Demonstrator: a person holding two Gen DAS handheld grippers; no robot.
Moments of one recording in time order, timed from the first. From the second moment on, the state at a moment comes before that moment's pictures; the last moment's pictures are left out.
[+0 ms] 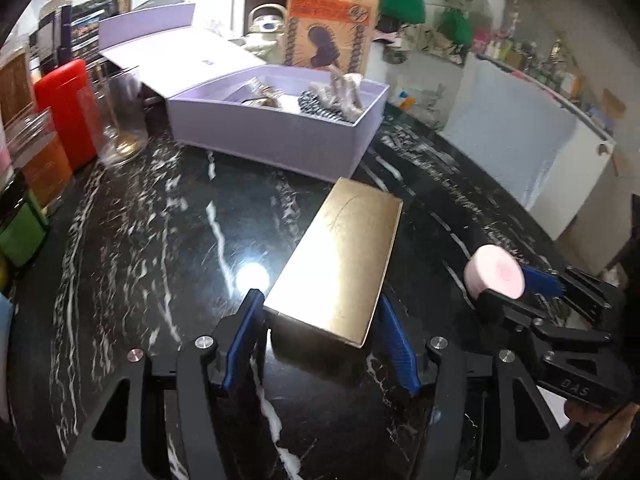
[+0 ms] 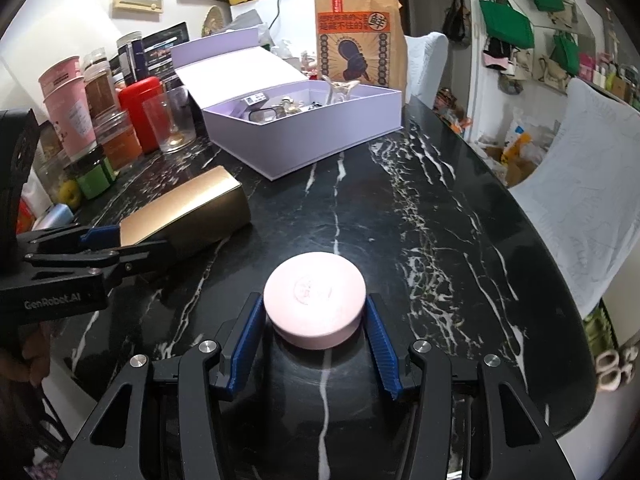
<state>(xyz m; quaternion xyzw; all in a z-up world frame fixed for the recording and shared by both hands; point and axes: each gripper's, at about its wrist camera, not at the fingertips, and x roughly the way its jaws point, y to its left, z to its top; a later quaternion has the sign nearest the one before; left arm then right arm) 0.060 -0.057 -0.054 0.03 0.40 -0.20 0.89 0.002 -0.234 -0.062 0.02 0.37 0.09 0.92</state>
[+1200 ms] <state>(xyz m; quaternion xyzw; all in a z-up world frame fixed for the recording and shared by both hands) 0.071 -0.074 -0.059 0.04 0.42 -0.23 0.88 0.008 -0.231 -0.064 0.03 0.34 0.08 0.93</state>
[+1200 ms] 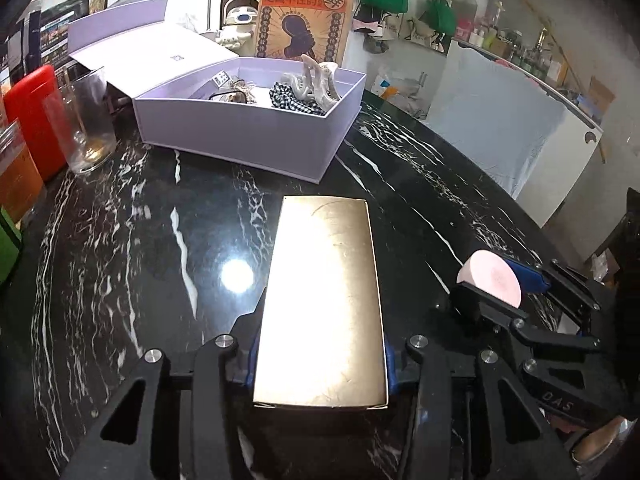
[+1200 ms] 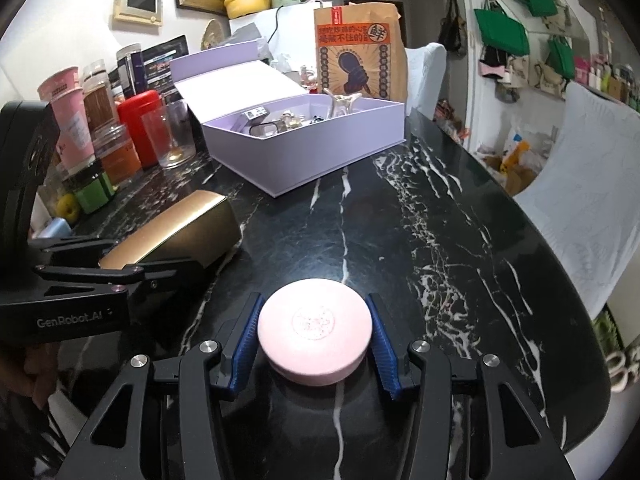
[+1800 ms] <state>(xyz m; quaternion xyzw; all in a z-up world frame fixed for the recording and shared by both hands) 0.056 -0.049 -0.043 0.01 0.44 -0.25 0.86 -0.002 -0.210 -0.049 0.03 0.36 0.12 0.93</state>
